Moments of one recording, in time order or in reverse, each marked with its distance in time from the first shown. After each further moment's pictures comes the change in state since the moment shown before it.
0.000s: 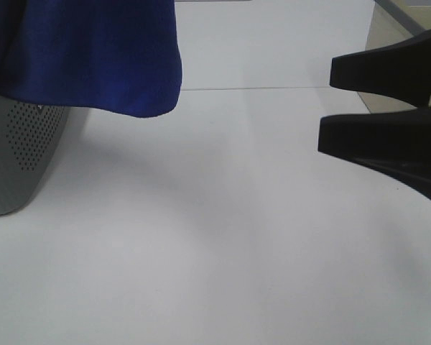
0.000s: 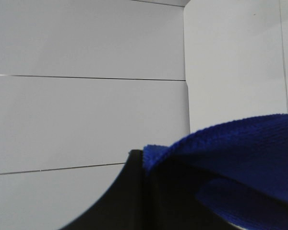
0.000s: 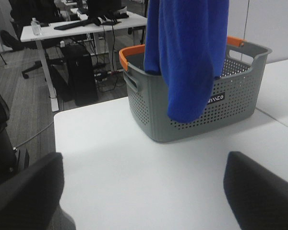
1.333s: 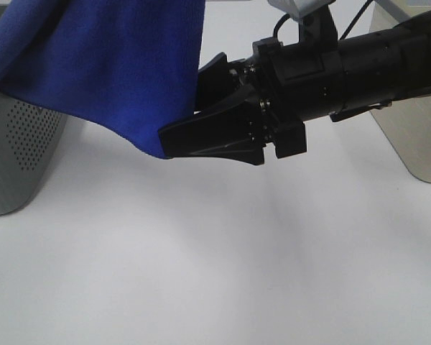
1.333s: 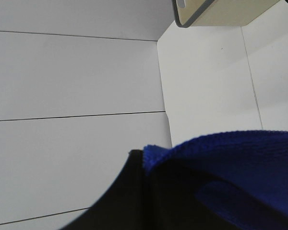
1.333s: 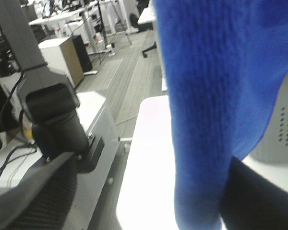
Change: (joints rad) left arm -0.010 0.075 0.000 -0.117 -0.057 0.065; right arm 0.406 0.657 -0.468 -0.040 0.064 -0.026
